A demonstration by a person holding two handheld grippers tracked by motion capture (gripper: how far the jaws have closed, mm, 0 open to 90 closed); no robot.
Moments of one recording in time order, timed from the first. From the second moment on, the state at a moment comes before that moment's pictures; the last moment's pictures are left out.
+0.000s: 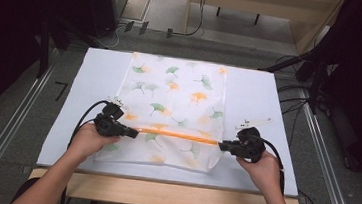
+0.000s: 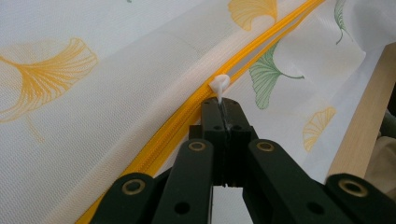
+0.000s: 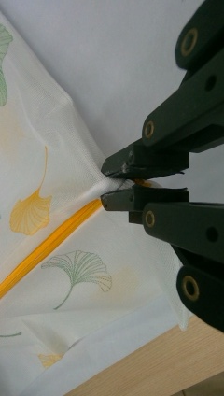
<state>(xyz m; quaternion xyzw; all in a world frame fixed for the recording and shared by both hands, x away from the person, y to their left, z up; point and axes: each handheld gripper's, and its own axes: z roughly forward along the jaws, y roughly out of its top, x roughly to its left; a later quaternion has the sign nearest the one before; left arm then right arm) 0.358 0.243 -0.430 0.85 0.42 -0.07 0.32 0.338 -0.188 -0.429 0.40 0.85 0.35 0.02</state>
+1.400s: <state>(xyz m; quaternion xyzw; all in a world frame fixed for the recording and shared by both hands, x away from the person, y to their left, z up) 0.355 0.272 -0.432 0.84 0.44 -0.07 0.32 0.339 -0.189 -0.431 0.40 0.85 0.34 0.02</state>
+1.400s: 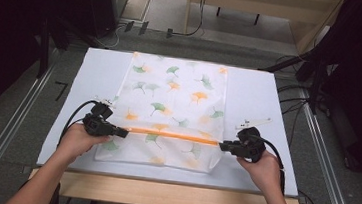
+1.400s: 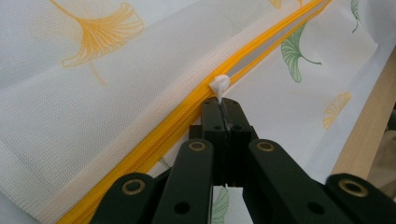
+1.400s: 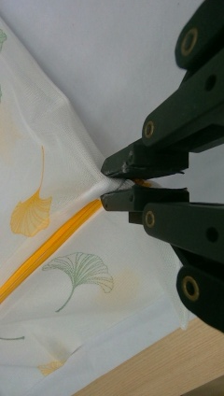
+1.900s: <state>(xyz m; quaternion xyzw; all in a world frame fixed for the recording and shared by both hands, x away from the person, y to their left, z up) 0.353 0.288 -0.433 0.83 0.45 -0.07 0.31 0.340 -0.191 -0.432 0.40 0.85 0.34 0.02</state>
